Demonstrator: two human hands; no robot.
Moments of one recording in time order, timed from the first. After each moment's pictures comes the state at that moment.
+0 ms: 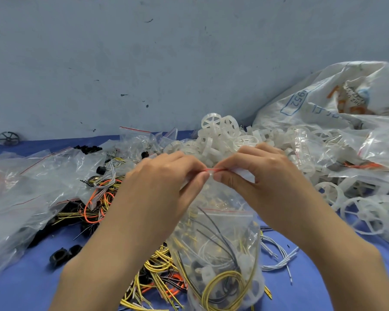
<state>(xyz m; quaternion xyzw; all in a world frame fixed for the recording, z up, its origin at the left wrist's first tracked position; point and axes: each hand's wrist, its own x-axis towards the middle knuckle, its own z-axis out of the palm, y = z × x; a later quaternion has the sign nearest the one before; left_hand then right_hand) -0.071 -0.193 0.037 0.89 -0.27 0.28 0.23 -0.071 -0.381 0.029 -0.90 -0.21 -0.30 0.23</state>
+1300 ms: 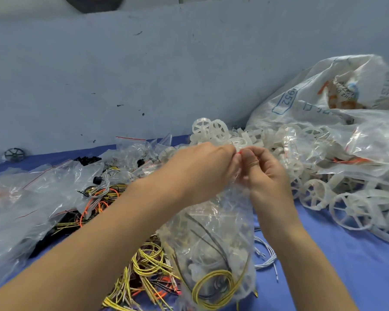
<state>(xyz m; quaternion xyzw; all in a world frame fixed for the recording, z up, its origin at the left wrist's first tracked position) -0.029 -0.279 0.066 0.93 -0.33 0.16 0.04 -0.048 -0.400 -0.006 -0.60 -0.04 -0.28 0.75</state>
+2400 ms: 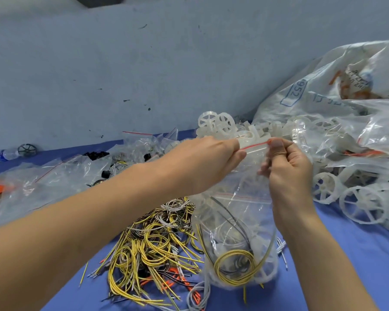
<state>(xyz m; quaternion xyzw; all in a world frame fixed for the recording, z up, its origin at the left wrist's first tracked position) -0.017 -0.268 0.063 0.90 -0.39 0.19 -0.02 -0.036 -0.412 -0.008 -0.55 0.04 -0.35 0.76</state>
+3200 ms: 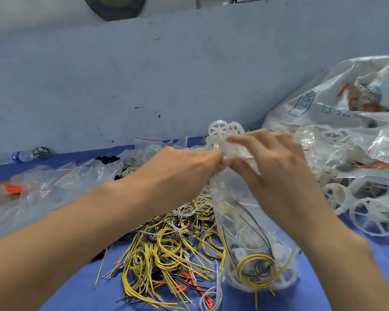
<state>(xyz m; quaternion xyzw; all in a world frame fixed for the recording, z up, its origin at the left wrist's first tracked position) -0.037 -0.211 0.070 0.88 -0.38 0.28 -0.11 -0.072 -0.391 0.033 -0.88 -0.12 -0.42 0.20</state>
